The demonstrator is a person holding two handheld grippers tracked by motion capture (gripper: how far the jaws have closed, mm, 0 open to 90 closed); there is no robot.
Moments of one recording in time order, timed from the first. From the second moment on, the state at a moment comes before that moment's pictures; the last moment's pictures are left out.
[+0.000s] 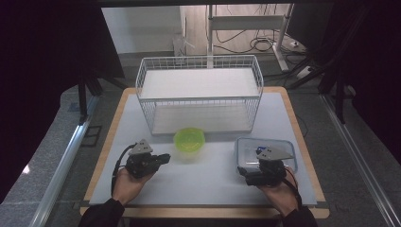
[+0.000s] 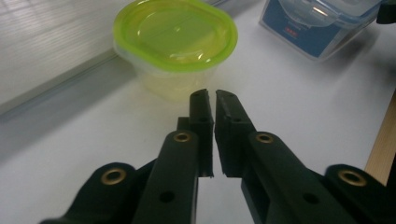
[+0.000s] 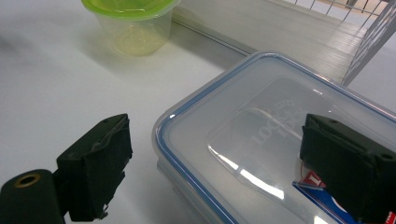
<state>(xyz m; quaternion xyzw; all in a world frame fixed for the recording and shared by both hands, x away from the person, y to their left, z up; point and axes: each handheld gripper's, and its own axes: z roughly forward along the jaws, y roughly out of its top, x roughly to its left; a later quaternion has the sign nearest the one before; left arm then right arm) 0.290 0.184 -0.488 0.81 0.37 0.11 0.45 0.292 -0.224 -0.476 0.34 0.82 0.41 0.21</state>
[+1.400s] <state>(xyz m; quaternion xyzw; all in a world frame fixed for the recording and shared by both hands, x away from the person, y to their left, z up) 0.400 0.065 -0.481 0.86 0.32 0.11 0.38 0.293 -0.229 -0.475 0.34 0.82 0.41 0.22</state>
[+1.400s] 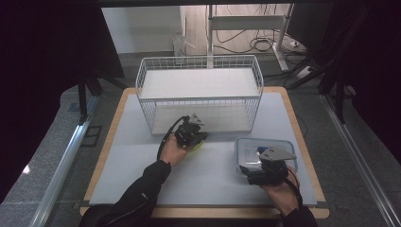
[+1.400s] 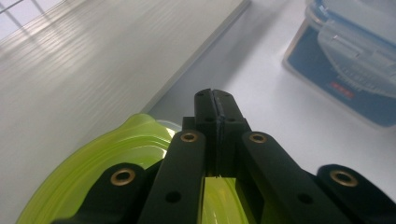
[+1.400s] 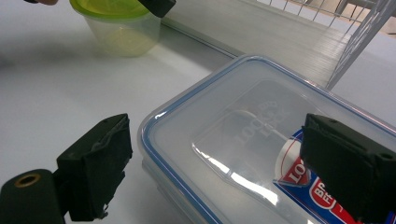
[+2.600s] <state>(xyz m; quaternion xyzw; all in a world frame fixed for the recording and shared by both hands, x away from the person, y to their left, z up) 0.354 0.195 -0.485 0.82 0.40 0.13 0.39 0.294 -0.227 -0.477 0.34 0.82 0.41 0.21</state>
